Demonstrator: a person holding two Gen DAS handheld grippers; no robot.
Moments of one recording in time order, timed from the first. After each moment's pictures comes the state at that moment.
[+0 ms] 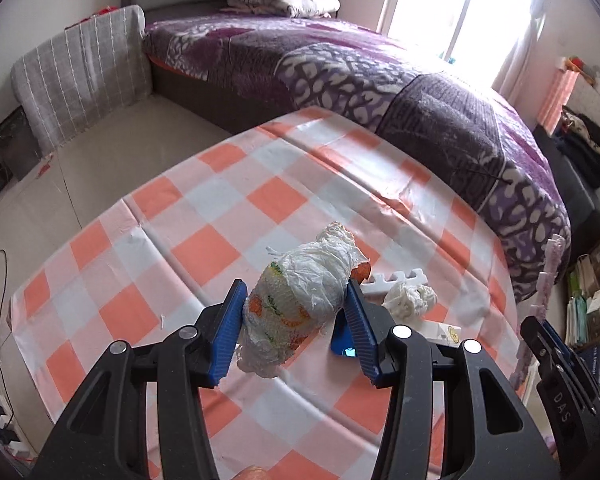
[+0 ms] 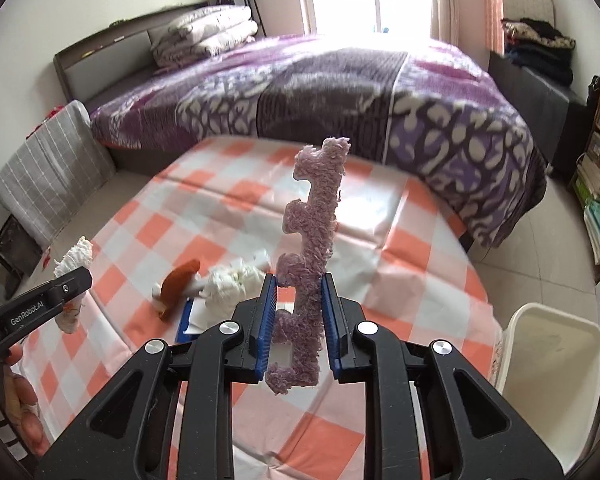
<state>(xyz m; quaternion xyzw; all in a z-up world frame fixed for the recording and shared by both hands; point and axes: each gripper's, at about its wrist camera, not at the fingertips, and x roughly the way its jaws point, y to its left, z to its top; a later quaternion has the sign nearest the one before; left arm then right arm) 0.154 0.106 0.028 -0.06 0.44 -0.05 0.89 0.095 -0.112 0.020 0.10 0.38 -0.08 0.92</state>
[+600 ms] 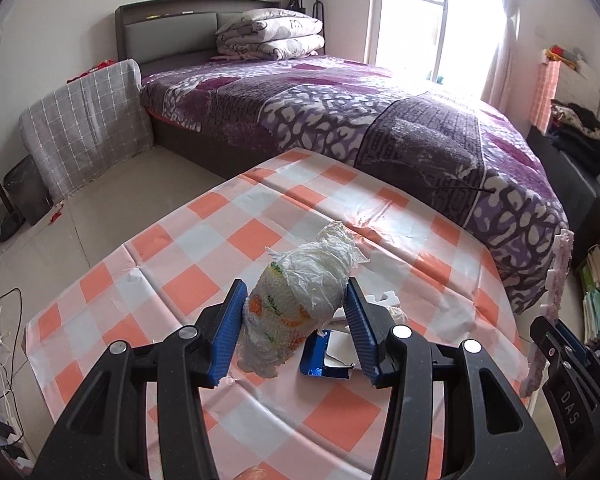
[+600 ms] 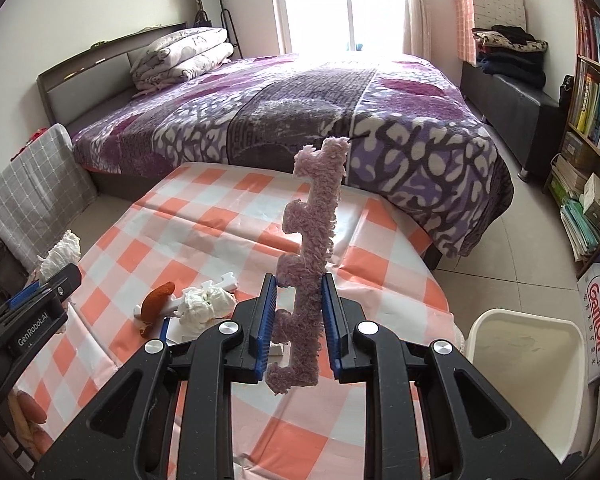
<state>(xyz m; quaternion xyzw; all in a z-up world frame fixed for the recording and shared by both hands) 0.133 0.055 0.048 -0.01 0.37 -0.04 0.93 0.077 -0.137 0.035 0.10 0.35 -0.12 0.92</state>
